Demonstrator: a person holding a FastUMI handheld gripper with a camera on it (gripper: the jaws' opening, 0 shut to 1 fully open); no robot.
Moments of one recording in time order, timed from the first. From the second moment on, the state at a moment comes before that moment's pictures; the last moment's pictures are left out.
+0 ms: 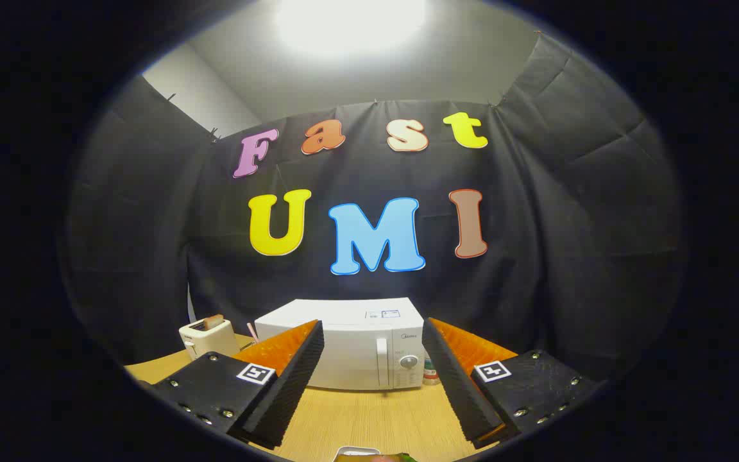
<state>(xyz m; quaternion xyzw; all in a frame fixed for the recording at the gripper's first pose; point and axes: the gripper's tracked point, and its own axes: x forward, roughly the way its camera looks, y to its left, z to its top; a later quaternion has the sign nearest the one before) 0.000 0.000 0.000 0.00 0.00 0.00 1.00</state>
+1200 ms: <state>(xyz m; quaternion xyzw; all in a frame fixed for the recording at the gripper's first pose) 0.013 0.000 -0.021 -0.01 0.01 -0.01 1.00</state>
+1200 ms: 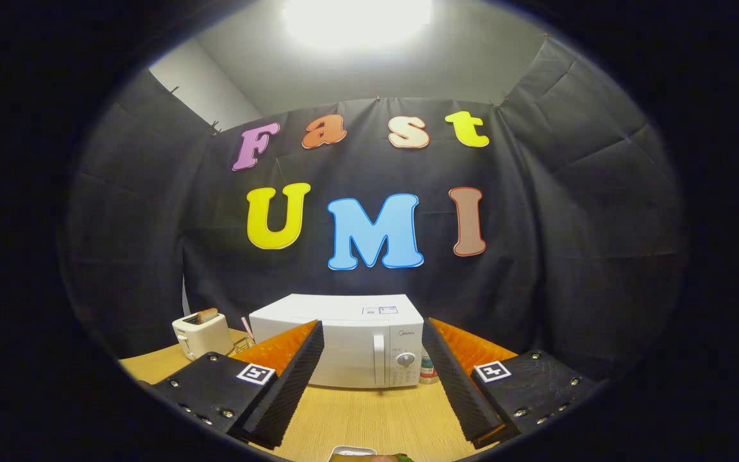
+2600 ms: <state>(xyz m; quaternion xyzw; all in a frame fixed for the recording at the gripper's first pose) 0.229 -0.027 -0.229 0.02 0.24 0.01 0.97</state>
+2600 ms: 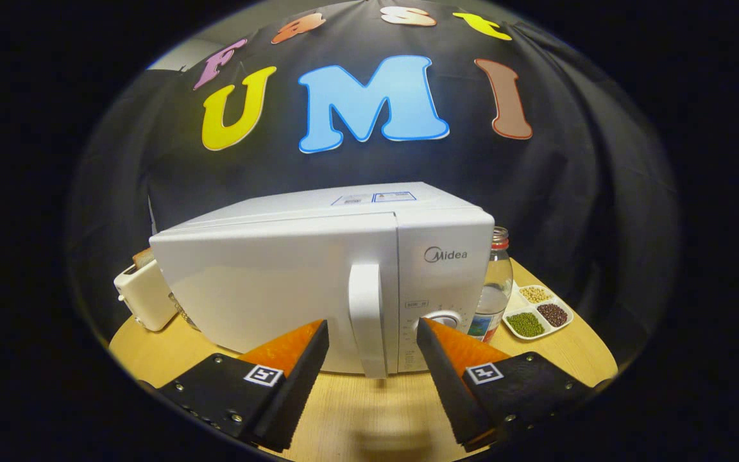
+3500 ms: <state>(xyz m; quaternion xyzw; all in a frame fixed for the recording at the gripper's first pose) 0.201 -0.014 -0.231 -0.07 0.24 0.04 0.97</state>
